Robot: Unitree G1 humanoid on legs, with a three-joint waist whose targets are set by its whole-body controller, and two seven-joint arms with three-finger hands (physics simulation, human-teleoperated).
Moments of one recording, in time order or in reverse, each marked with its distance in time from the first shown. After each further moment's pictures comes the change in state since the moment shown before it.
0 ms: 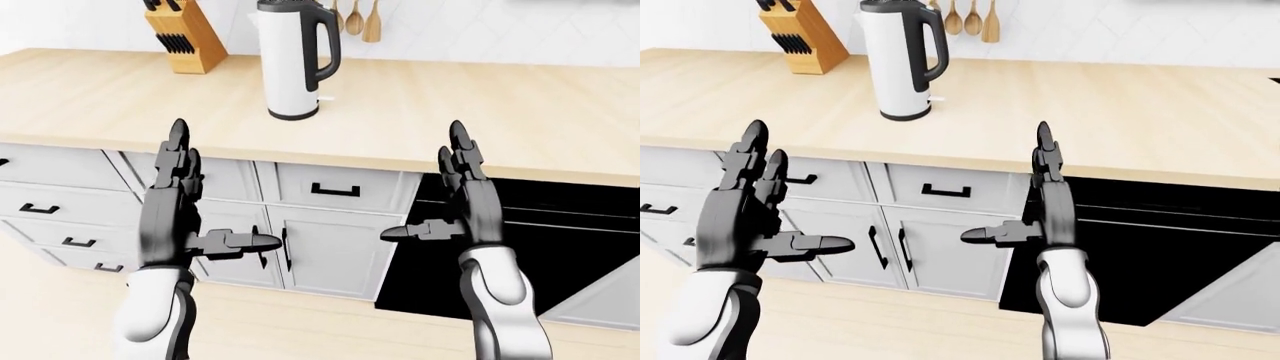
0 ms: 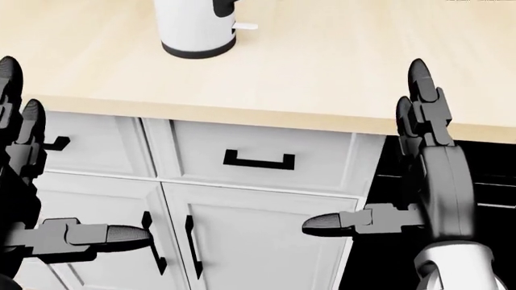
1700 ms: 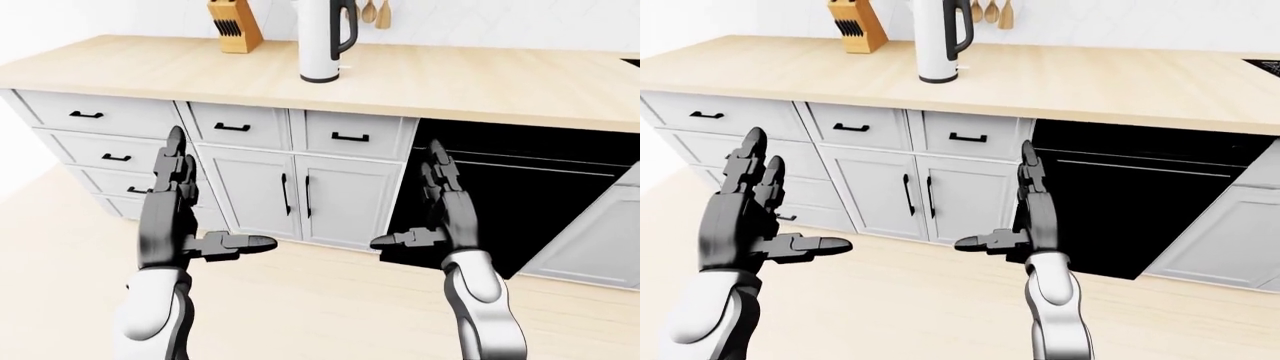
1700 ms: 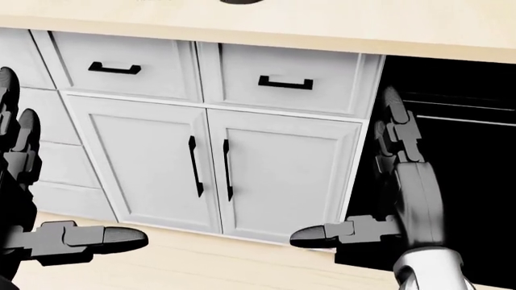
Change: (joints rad) left arm 0.015 0.005 0.014 0.034 0.012 -0.014 0.006; right arm 0.017 0.014 0.027 0.169 0.032 -0.111 0.000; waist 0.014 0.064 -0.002
